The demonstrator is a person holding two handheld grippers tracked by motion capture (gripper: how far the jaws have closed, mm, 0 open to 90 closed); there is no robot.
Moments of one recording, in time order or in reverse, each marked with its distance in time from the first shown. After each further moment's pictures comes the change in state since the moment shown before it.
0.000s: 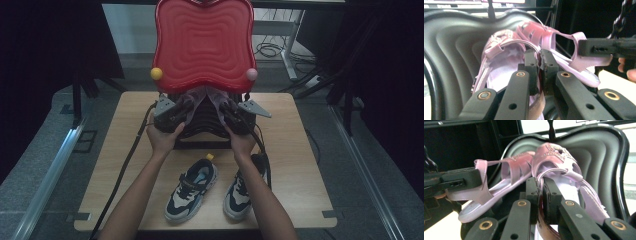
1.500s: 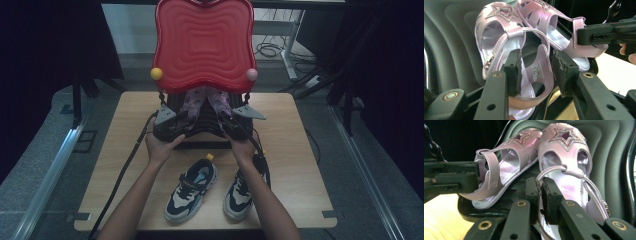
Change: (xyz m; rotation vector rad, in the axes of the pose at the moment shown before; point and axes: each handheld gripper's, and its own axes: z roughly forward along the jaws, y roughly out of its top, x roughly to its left) left arm -0.002 -0.025 -0.006 0.092 -0.022 -0.011; right arm 0.003 -0.015 -0.001 0.128 0.007 -0.067
